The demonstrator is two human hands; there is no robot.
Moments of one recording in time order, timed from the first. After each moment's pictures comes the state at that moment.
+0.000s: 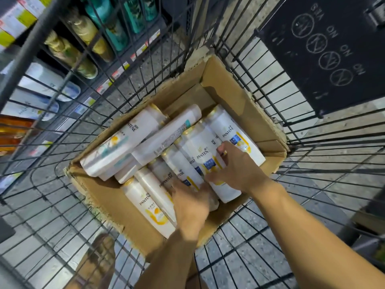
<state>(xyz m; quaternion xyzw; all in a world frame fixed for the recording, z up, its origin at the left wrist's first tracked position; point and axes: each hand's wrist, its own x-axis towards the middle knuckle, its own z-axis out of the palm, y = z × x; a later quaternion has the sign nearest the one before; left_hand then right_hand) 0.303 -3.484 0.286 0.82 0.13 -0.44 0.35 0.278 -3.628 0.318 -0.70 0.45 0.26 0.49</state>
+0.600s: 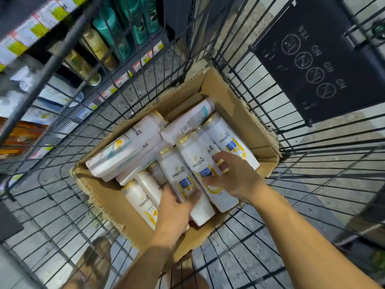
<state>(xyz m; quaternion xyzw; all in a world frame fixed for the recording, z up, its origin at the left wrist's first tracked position) 0.318 -3.451 0.310 0.72 0.11 -0.51 0.46 0.269 -3.627 0.334 -0.71 0.41 0.24 0.52</state>
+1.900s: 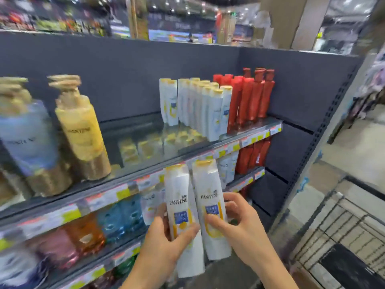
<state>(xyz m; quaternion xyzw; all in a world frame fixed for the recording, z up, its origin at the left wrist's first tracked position) 0.643 -3.120 0.825 0.68 -0.17 -0.22 0.68 0.568 -3.285 0.833 -0.78 0.18 -0.18 0.57</state>
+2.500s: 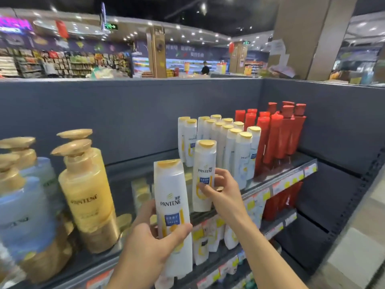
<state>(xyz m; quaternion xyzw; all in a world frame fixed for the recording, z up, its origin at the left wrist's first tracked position) 0.778 -3.131 0.903 0.75 -0.15 -0.07 0.63 0.797 -3.338 0.884 -0.76 0.12 -0.26 0.58</state>
